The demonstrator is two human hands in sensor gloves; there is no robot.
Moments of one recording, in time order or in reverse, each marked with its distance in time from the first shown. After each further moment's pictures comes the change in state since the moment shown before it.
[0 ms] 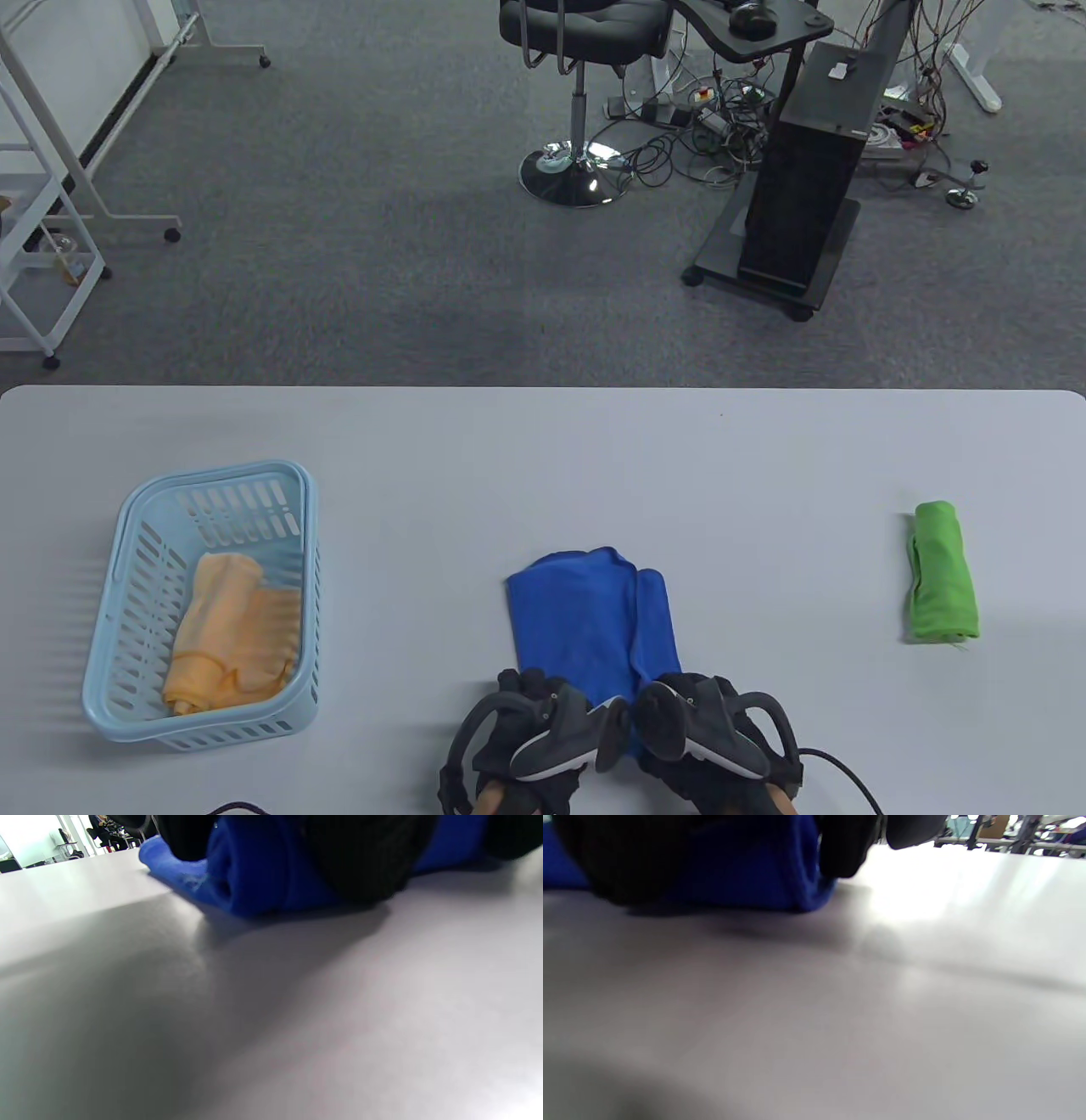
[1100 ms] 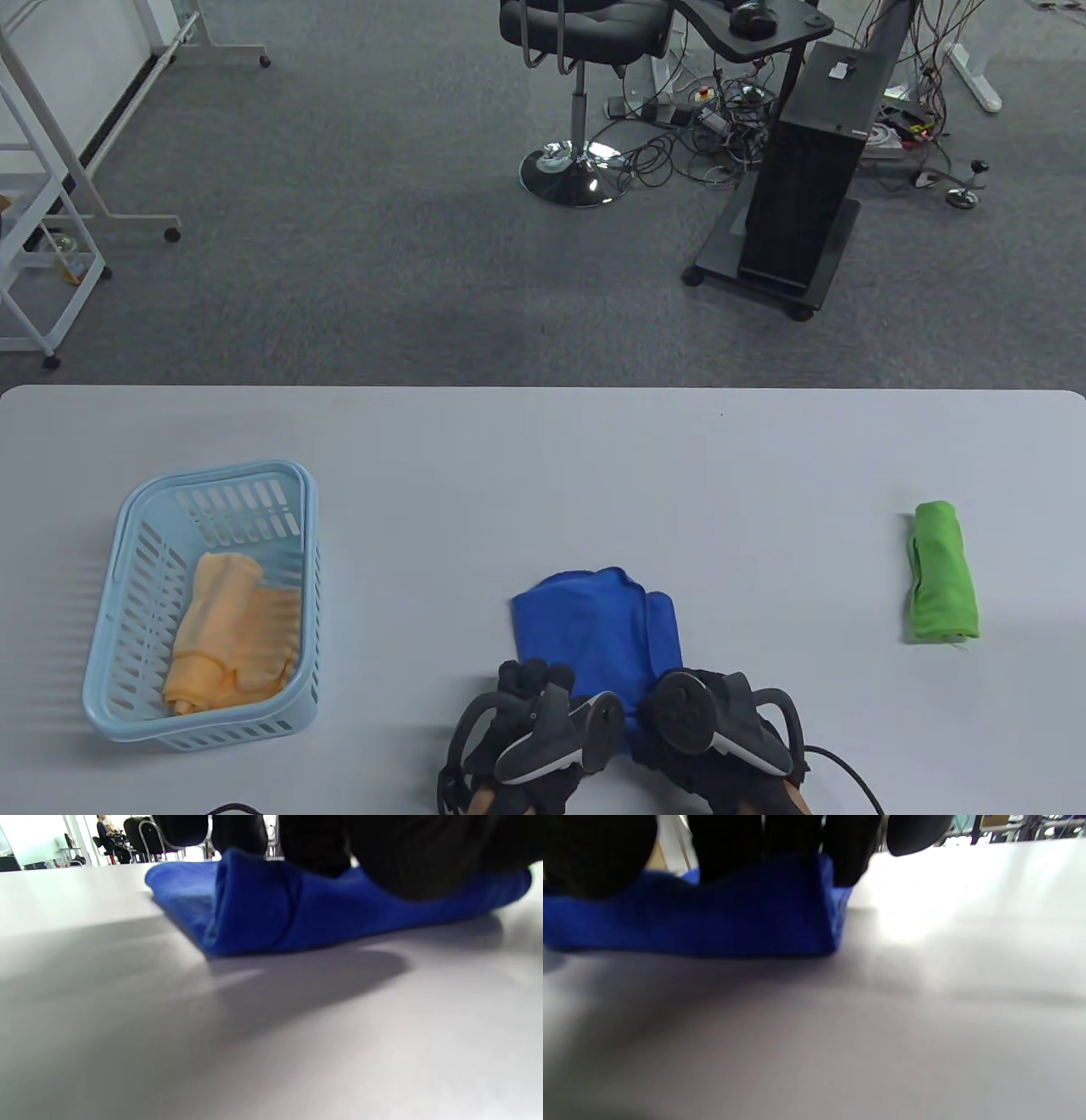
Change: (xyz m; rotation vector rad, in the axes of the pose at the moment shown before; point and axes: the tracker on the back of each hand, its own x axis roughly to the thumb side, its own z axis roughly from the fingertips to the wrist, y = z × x) left_hand -0.007 0.008 0.008 0.053 -0.010 0.060; right_hand -0.010 -0.007 0.003 0.007 -0.046 -0.076
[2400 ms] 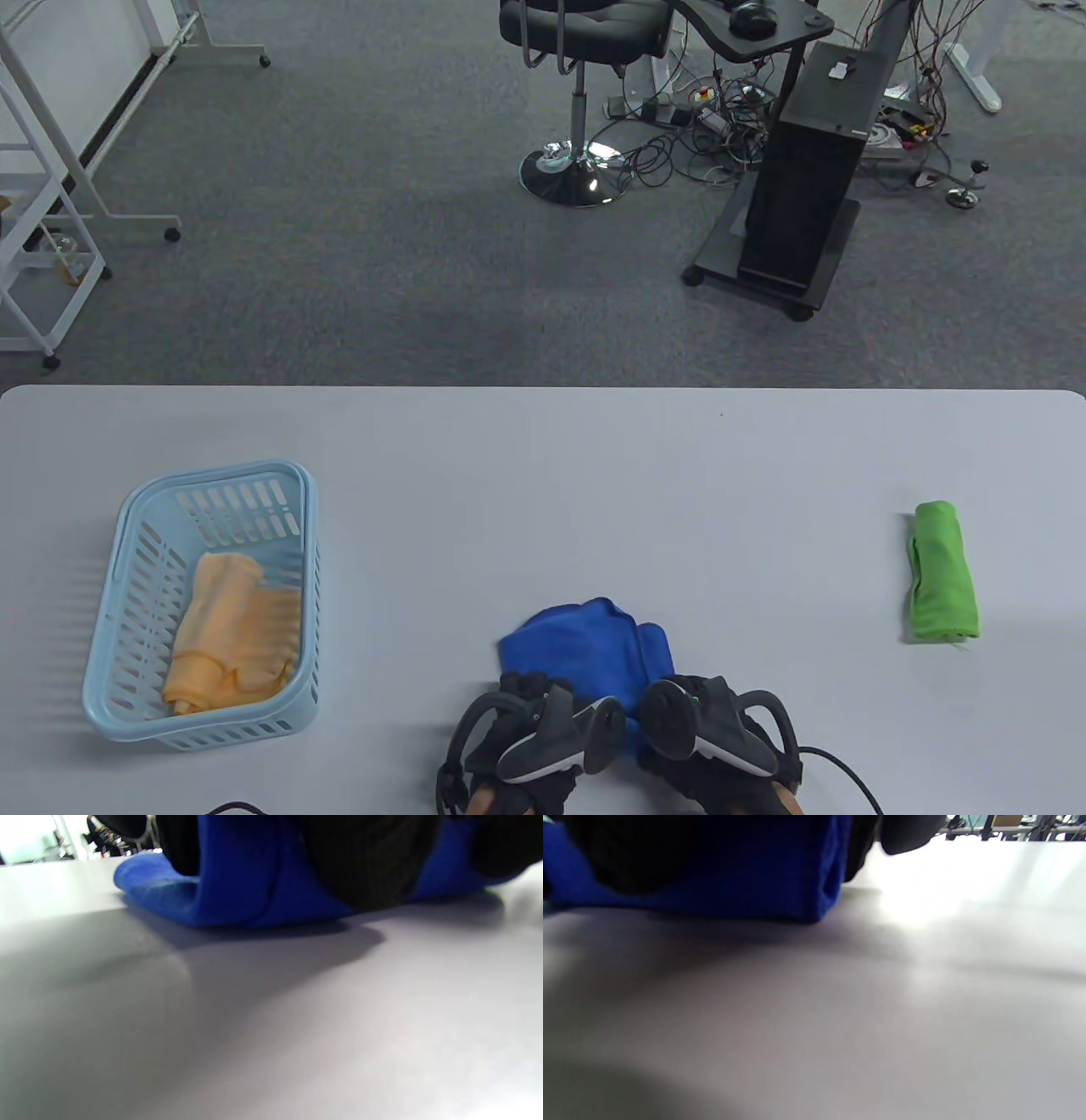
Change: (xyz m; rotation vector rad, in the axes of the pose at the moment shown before) left_hand -0.004 -0.006 -0.003 0.006 -0.013 0.044; right_hand 0.004 0.007 0.000 -0.005 -0.010 0.053
